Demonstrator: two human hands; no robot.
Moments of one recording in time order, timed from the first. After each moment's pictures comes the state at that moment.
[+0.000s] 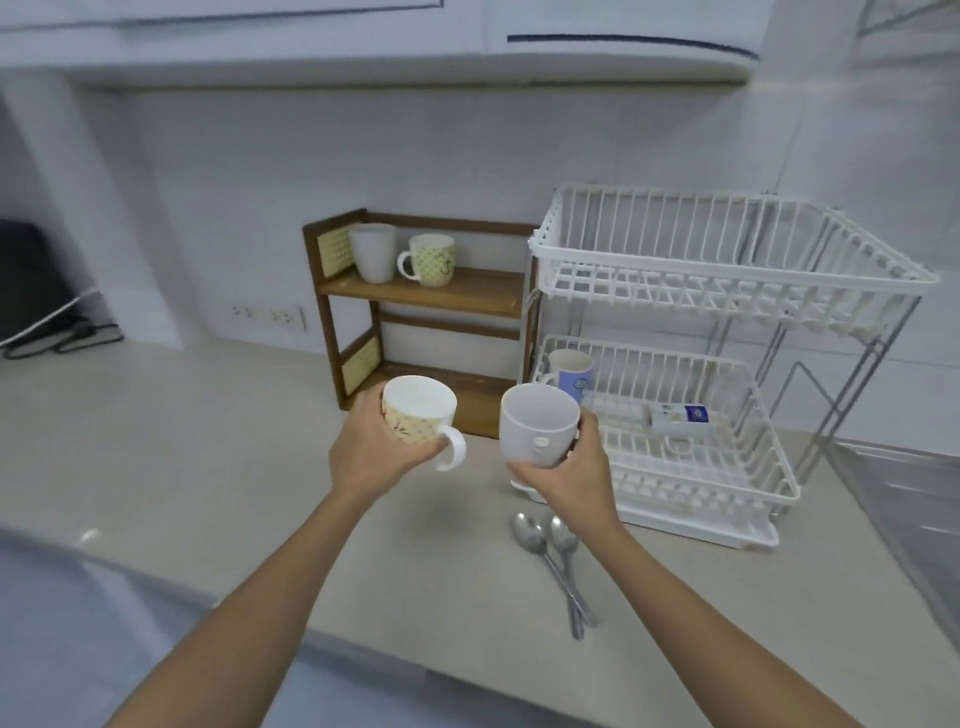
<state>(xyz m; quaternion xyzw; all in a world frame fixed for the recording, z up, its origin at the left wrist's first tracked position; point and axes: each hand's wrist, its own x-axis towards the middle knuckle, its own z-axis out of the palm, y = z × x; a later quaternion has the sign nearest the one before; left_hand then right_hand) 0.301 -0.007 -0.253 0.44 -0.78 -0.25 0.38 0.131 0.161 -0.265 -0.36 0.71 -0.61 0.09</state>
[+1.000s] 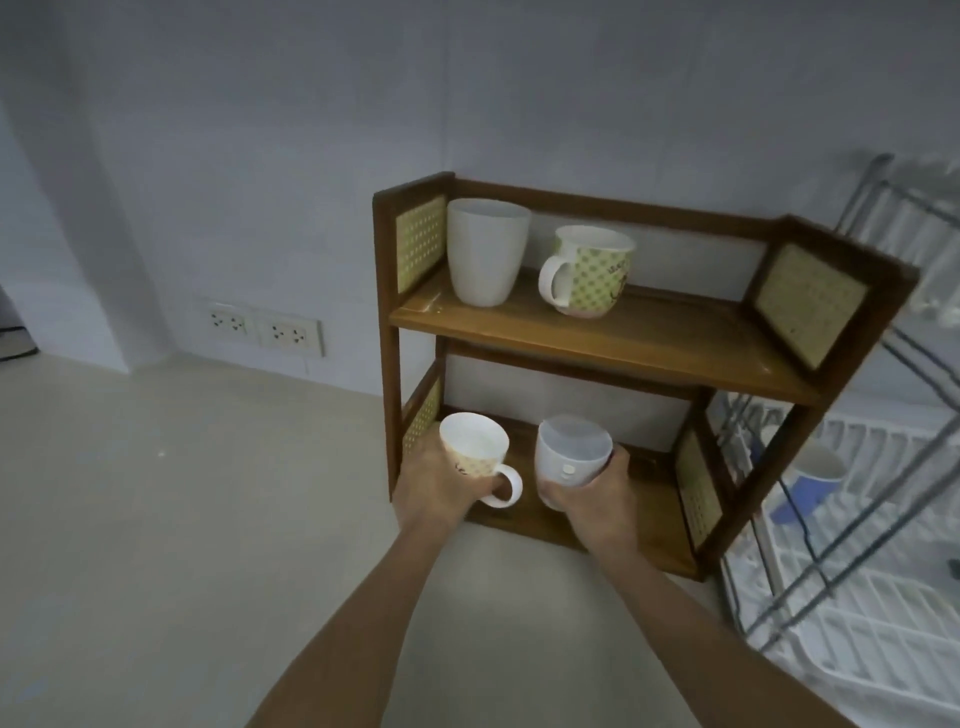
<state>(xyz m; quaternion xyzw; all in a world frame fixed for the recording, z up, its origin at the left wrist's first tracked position) 0.215 -0.320 -0.365 0.50 -0.75 -0.31 0.29 0.085 -0.195 -0.361 -0.21 0.82 -0.52 0.08</state>
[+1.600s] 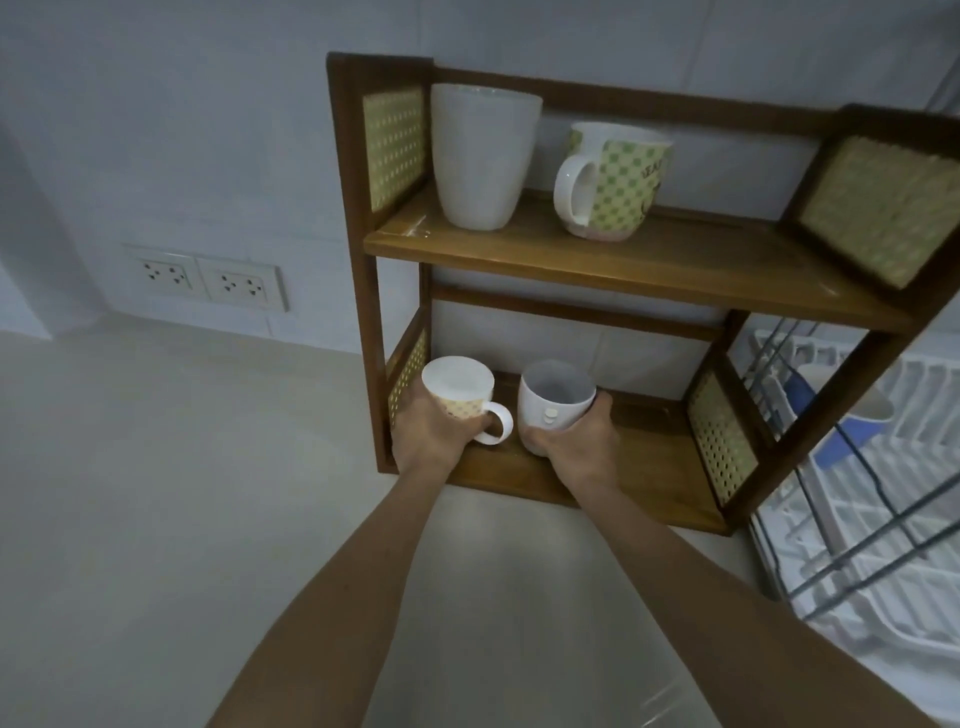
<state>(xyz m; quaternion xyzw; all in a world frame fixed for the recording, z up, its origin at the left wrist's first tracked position) 0.181 -0.368 -0.404 0.48 -0.73 -0.36 0.32 0.073 -0.246 -0.393 -0.19 0.83 -0.52 0.07</state>
